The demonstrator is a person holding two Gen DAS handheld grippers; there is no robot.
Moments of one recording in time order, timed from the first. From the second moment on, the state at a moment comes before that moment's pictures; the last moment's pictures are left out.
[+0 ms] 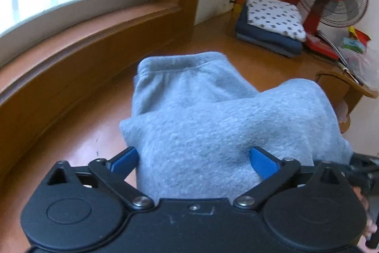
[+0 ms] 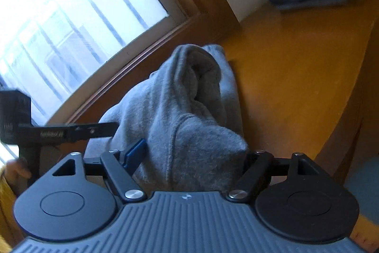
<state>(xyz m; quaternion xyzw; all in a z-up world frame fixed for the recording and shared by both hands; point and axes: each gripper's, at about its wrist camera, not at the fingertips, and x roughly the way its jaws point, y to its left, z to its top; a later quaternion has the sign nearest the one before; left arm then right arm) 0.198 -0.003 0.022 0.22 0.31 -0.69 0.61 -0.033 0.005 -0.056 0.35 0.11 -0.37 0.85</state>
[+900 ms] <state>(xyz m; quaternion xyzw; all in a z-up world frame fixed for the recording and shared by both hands) 0.221 0.017 0.030 0.14 0.37 -0.73 0.55 -0.003 -0.010 -0.023 0.26 0.12 -0.32 0.90</state>
